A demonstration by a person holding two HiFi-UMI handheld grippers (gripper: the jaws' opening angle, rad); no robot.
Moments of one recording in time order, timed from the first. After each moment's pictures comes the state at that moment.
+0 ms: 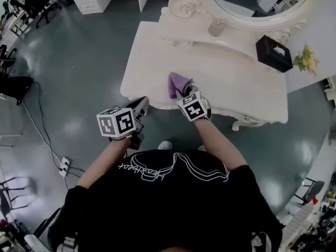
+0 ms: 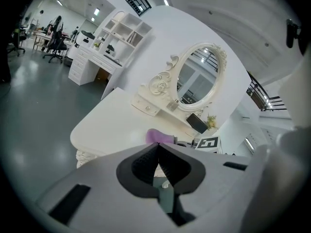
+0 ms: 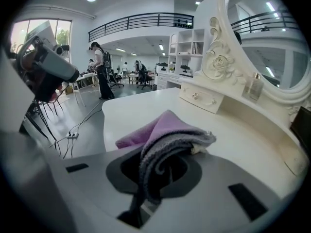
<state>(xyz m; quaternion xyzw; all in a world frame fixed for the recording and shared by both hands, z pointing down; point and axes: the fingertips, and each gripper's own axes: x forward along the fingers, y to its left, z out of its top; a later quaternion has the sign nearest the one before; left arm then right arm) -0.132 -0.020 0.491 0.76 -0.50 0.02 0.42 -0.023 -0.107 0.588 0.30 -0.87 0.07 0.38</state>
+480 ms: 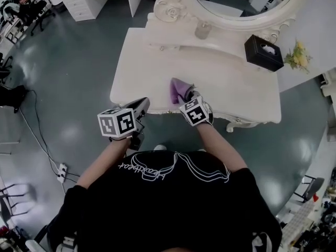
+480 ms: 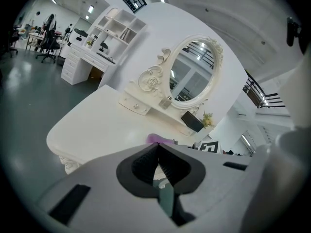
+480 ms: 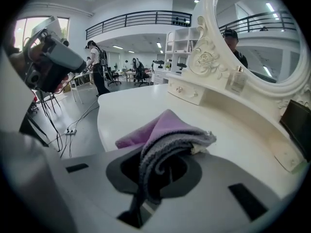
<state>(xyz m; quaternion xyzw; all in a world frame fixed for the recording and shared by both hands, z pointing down) -0.081 -0.045 0.481 0.78 -0.48 0.02 0.41 0.043 -0.115 0.590 0.31 -0.86 0.08 0.39</state>
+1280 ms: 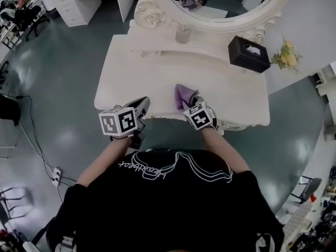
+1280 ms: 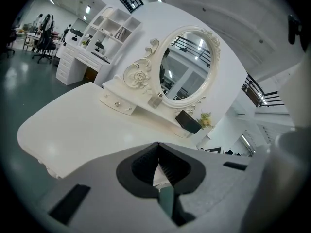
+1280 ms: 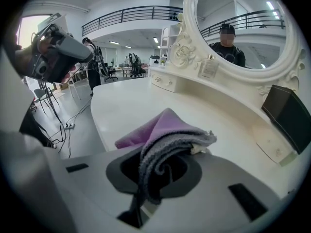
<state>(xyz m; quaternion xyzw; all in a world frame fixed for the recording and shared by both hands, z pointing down) -0.001 -0.083 0.470 0.78 -0.47 0.02 0.40 0.149 -0.134 0.587 0.32 -0.85 0.08 0.41</state>
